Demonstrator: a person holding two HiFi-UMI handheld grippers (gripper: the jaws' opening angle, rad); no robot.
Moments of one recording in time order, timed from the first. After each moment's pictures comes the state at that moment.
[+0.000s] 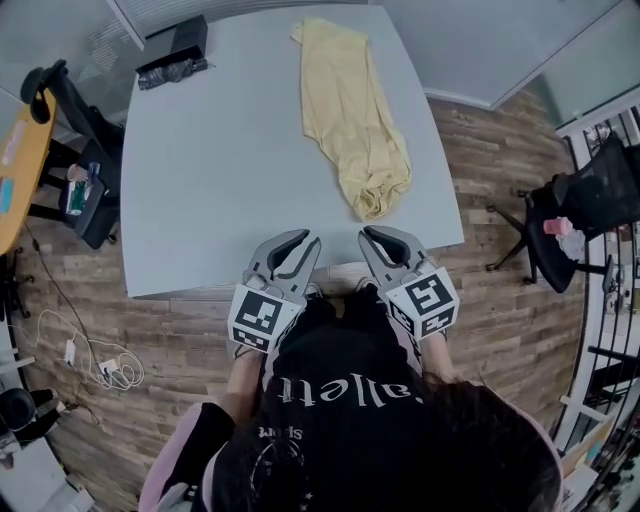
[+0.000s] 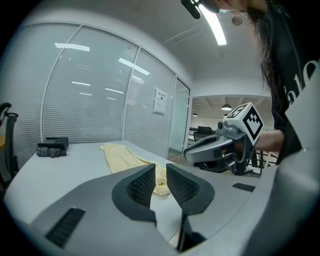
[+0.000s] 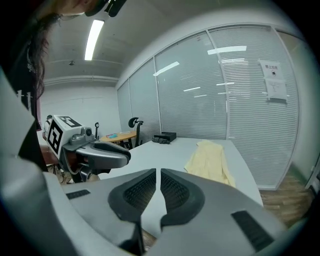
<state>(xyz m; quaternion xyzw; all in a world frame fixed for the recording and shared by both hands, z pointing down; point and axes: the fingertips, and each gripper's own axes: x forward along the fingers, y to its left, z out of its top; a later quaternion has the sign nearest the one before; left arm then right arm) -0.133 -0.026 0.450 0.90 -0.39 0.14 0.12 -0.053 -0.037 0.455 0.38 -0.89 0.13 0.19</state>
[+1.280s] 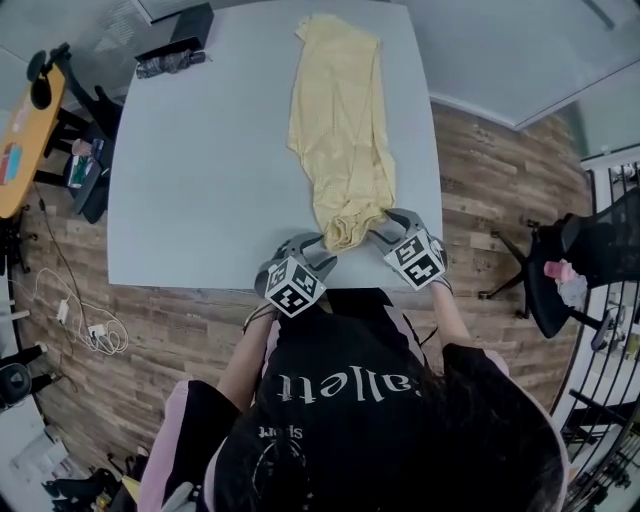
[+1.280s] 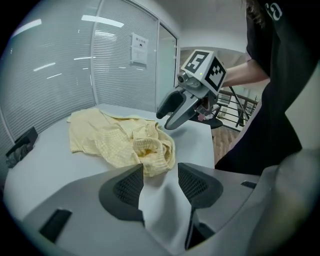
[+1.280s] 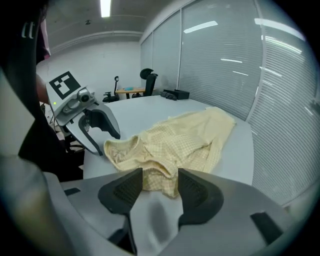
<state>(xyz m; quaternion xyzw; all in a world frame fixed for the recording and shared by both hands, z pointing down) -0.014 -0.082 0.639 0.87 -0.28 0.38 0.14 0.070 -0.152 0.634 0.22 -0.87 0.09 0.43</state>
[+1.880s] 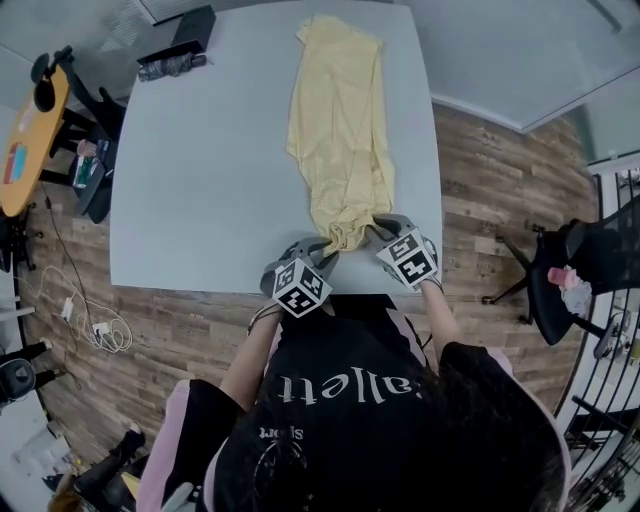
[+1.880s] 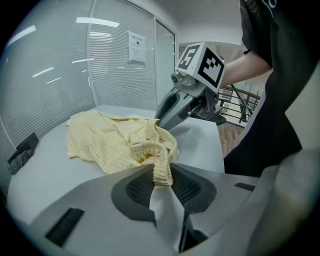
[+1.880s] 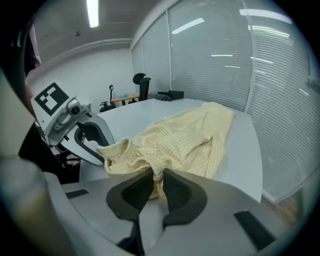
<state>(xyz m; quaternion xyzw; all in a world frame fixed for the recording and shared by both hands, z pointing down) 0.000 -0.095 0.652 0.86 -0.29 0.39 0.13 0.059 -0.166 0.648 0.23 -0.88 0.14 0.39</state>
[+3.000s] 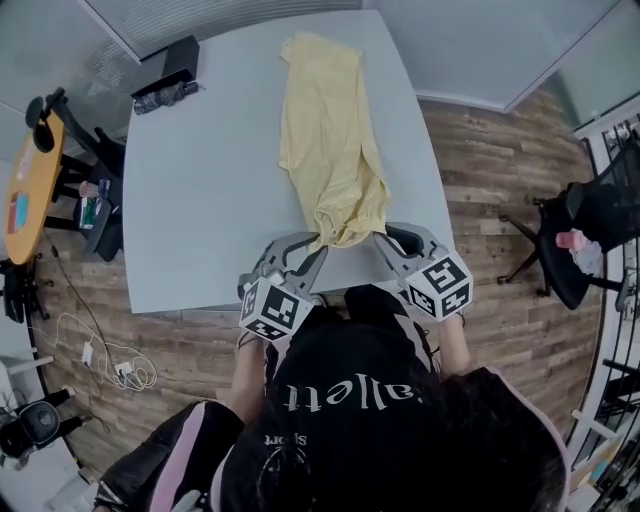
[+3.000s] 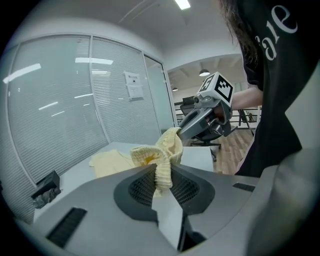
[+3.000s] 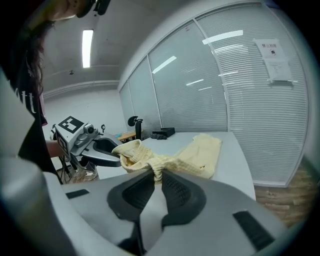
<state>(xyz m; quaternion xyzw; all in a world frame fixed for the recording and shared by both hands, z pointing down) -0.059 -0.088 0.492 0.90 -0.31 0.30 -0.01 0.036 -0.111 0.496 0.33 -0.91 0.17 0.19</state>
